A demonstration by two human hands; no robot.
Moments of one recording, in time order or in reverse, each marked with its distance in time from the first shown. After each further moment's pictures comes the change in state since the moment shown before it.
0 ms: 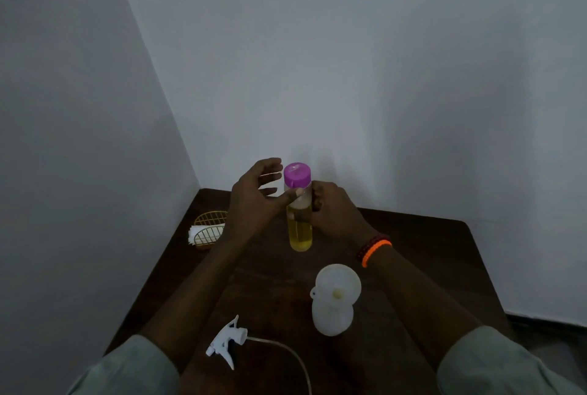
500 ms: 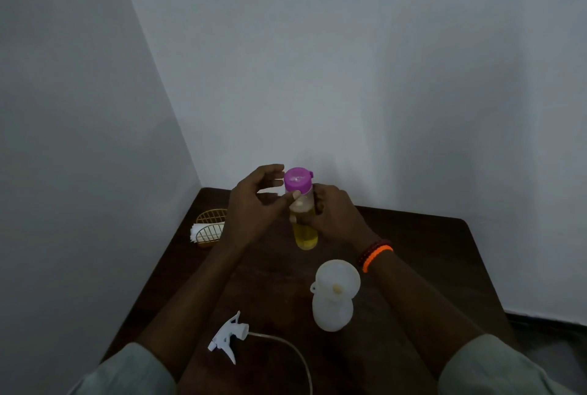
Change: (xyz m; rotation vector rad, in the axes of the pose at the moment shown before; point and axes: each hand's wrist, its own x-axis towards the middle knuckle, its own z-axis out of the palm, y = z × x) left_hand -0.017 -0.001 -0.005 -0.009 0.006 0.079; right_hand -0.015 -0.003 0.002 -0.066 0.049 0.004
